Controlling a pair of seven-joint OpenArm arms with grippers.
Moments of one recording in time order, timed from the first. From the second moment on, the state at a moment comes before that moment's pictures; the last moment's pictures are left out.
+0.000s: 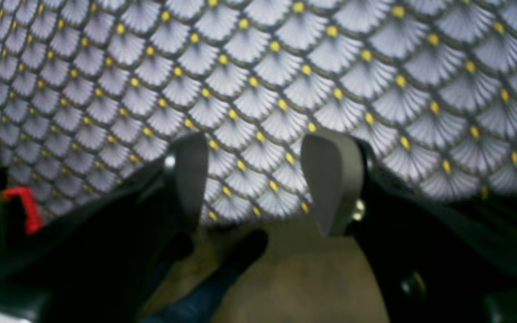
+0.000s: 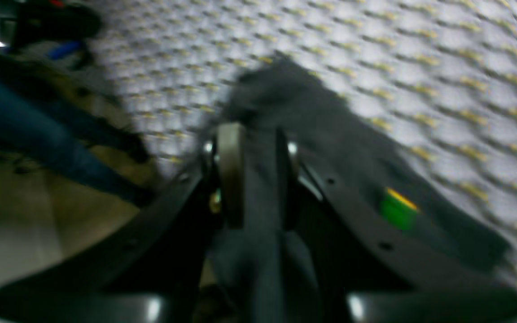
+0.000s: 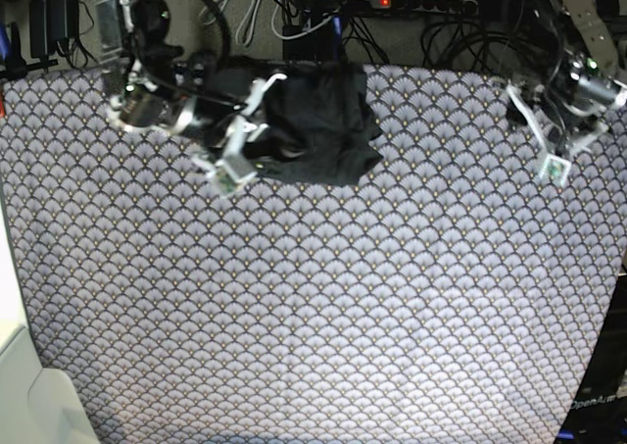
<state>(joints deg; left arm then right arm) 13.4 -7.8 -32.1 113.1 -11.0 -40.6 67.2 -13.1 9.4 -3.6 104.4 33.2 39.5 -46.7</state>
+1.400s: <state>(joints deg) 2.7 -4.1 -5.0 83.9 -47.4 -40.1 69.3 -15.8 14.1 18.4 109.2 33.3 39.5 -52.9</state>
